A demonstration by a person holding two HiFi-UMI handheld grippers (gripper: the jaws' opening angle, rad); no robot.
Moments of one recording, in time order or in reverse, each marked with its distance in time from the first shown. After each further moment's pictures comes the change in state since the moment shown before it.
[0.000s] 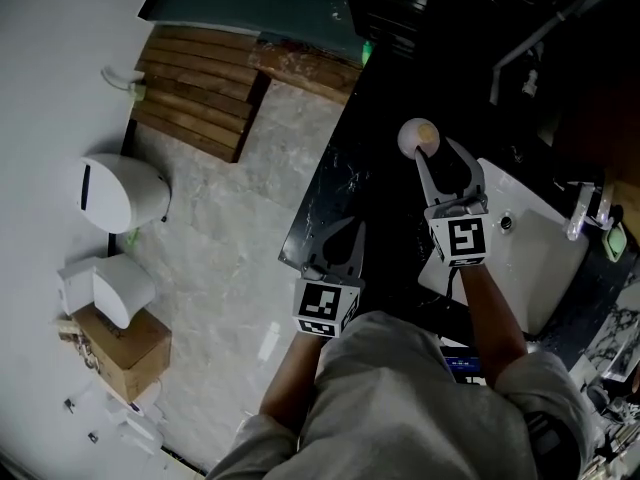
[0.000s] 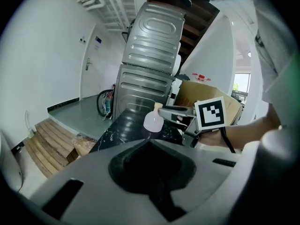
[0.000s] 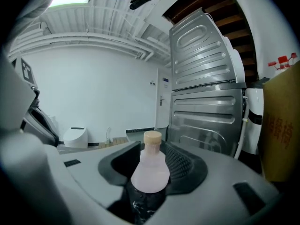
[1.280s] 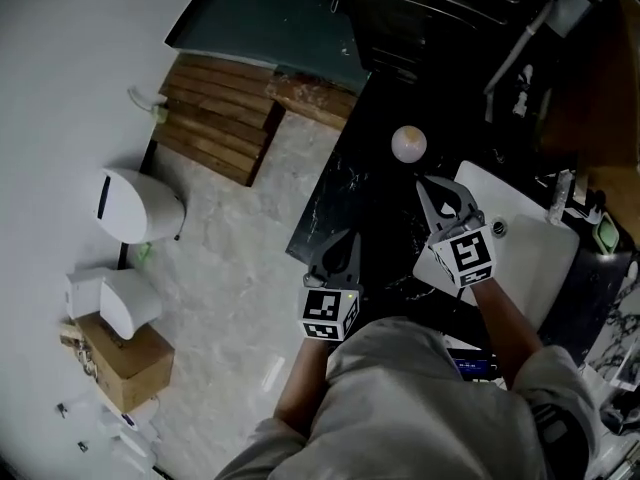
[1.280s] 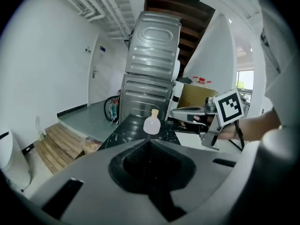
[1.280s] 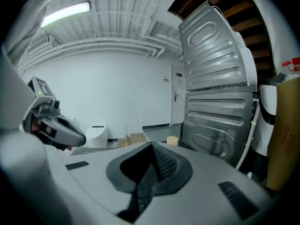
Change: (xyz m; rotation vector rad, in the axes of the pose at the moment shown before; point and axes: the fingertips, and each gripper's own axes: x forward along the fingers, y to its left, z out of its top) left arm -0.051 -0.029 0.006 0.020 -0.051 0.094; right arm -0.076 0.033 0.026 -0.006 0.061 0.197
